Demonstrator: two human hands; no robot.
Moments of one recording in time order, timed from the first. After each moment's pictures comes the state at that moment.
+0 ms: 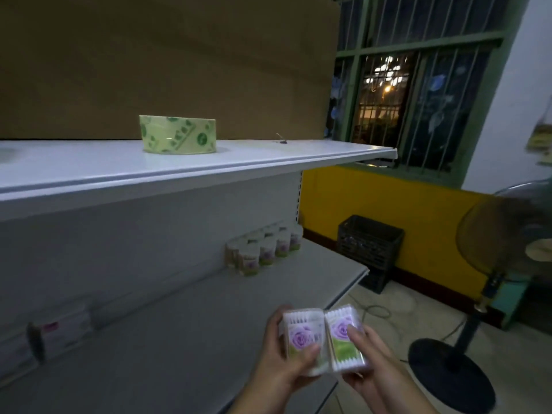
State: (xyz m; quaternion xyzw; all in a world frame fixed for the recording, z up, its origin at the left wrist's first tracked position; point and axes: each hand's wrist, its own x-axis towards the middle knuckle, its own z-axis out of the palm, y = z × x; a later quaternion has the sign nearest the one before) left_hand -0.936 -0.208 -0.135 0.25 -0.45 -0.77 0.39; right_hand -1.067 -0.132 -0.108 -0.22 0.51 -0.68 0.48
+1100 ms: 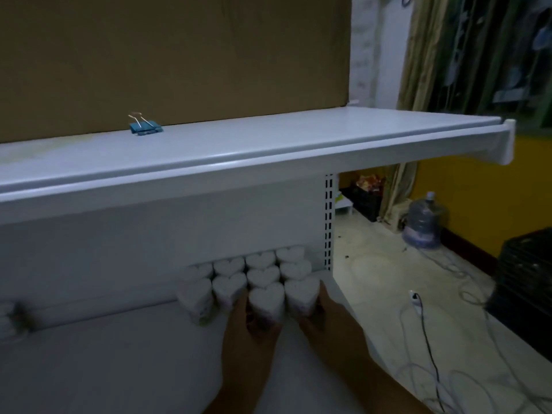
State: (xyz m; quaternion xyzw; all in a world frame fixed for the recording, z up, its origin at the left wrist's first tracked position) left_hand -1.160 -0.429 -0.179 0.62 -0.50 -0.19 0.58; right_hand -1.309 -0.481 -0.185 -0.72 0.53 -0.35 0.27
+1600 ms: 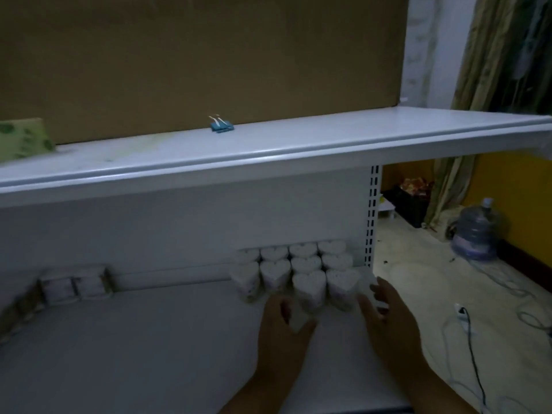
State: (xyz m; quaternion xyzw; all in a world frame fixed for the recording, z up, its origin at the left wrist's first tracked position) left_hand -1.154 -0.390 -0.164 0.69 -0.48 -0.19 0.51; right_hand -1.318 -0.457 -0.170 -0.62 0.56 -0.47 0.29
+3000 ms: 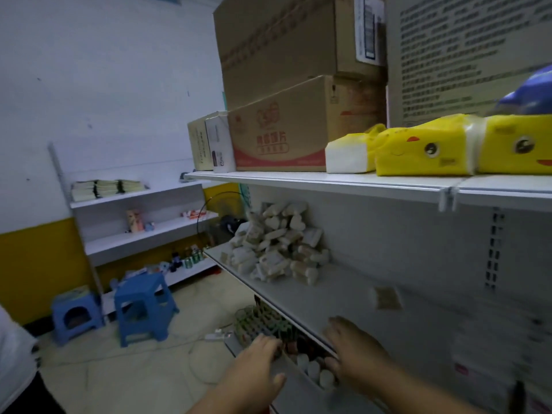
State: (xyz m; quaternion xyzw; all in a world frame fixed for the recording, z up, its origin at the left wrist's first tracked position) left_hand -0.432 0.133 -0.116 0.94 -0.29 -0.14 0.13; right_hand -0.488 -0.077 -0.131 -1.00 -0.02 -0.03 0.08
